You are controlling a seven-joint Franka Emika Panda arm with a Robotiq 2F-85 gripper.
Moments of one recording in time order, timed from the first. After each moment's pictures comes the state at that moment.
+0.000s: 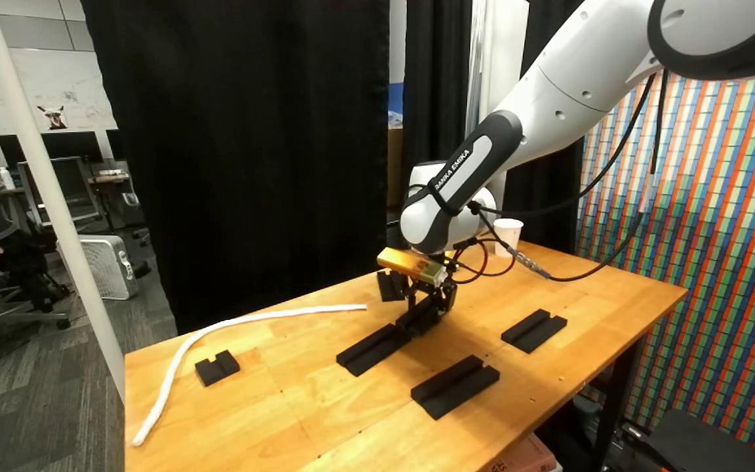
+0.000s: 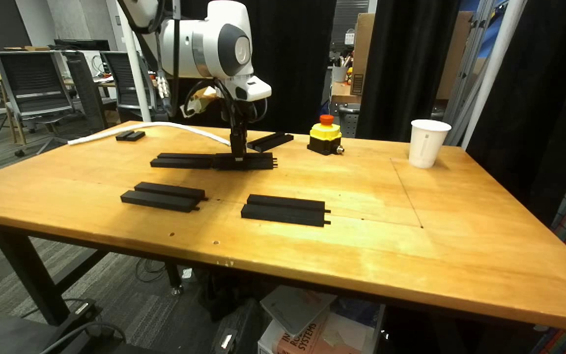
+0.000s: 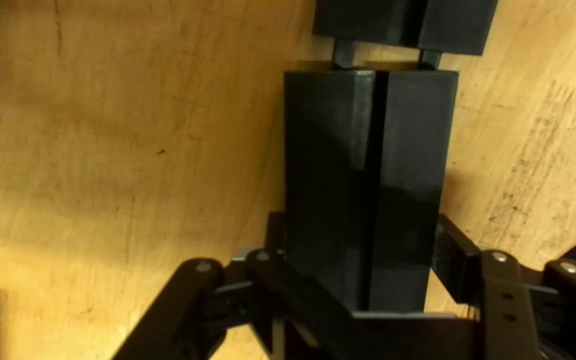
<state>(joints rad) 0.13 0.39 -0.08 -2.05 0.01 2.51 1.31</state>
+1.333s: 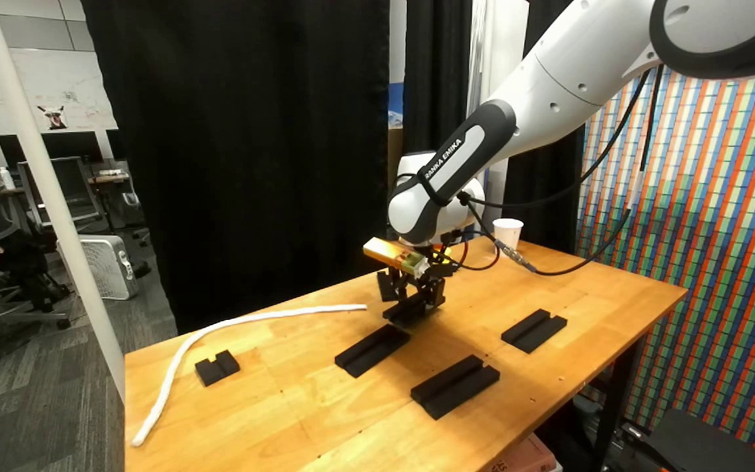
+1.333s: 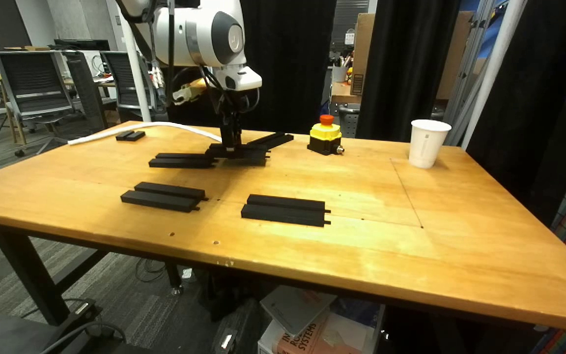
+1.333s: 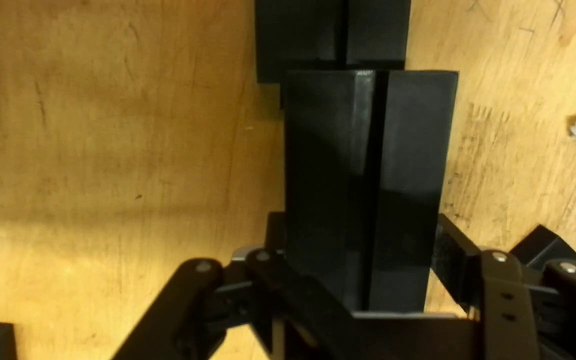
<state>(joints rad) 0.16 0.39 -0.08 -1.99 0.02 2.44 1.43</state>
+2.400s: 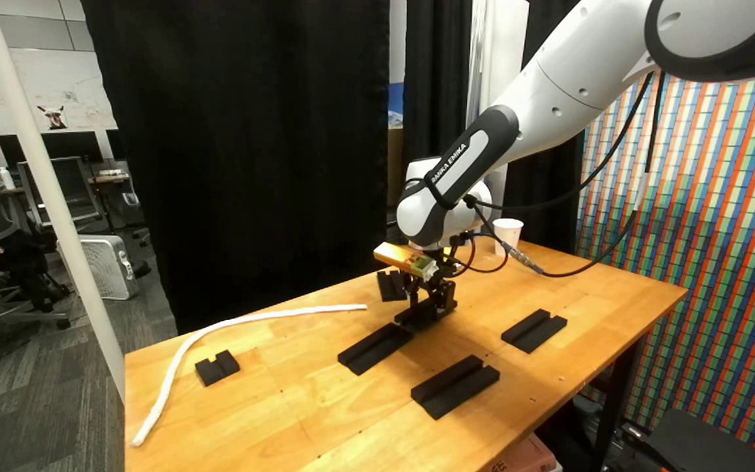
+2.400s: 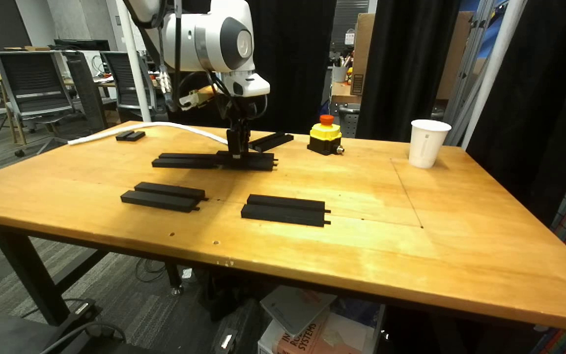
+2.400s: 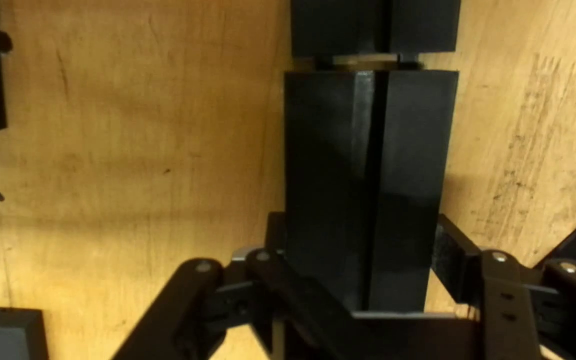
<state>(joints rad) 0.13 0.40 -0.09 -2.01 0.02 2.42 1.44</state>
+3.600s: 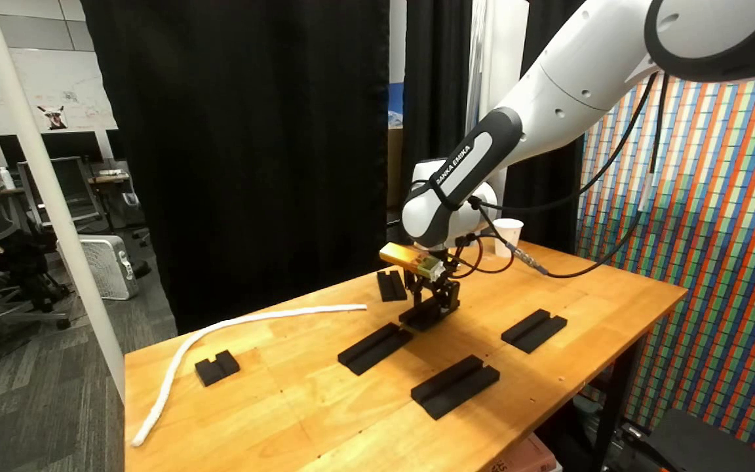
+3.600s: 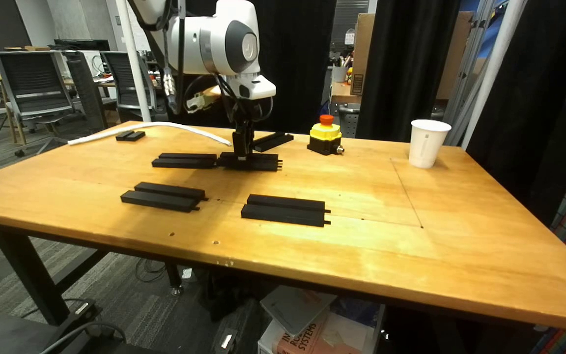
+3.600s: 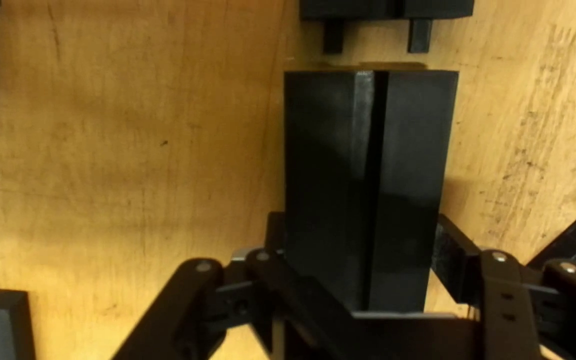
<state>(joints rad) 0.11 0.40 -0.08 -2.02 0.02 2.45 1.40</state>
